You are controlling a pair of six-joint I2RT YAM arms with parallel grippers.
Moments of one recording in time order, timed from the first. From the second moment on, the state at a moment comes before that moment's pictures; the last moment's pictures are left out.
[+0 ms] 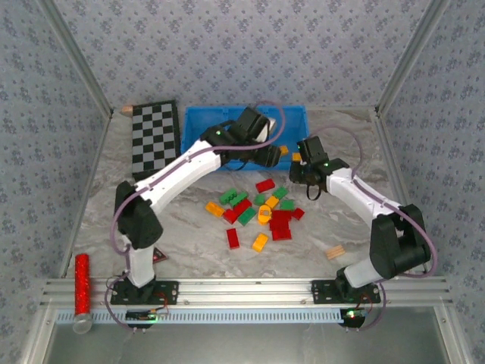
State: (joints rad) left arm -0.83 1.85 1.81 -0.82 0.02 -0.37; right arm 0.37 1.49 1.07 -0.52 0.09 0.40
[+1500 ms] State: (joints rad) left arm -1.03 1.95 1.42 -0.68 -0.06 -0.75; right arm 0.32 2.00 1.52 -0.52 0.00 0.22
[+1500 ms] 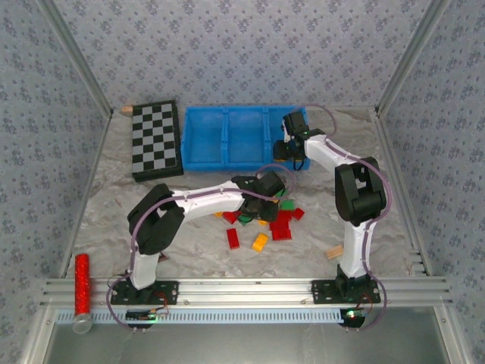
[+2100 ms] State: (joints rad) left arm -1.03 2.01 1.46 -0.68 -0.07 -0.76; right arm 0.32 1.78 1.36 -0.50 -0.02 0.22
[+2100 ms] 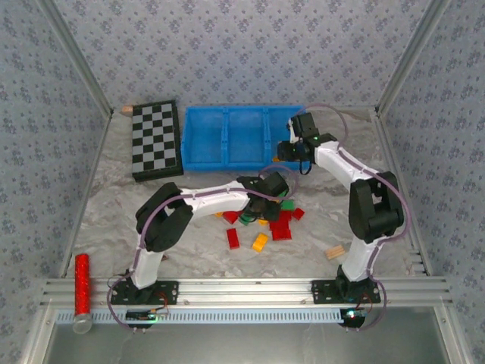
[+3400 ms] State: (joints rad) left arm -0.92 2.26 2.32 -0.79 -0.27 -0.43; right arm 0.44 1.35 0.76 -0.44 -0.07 0.36
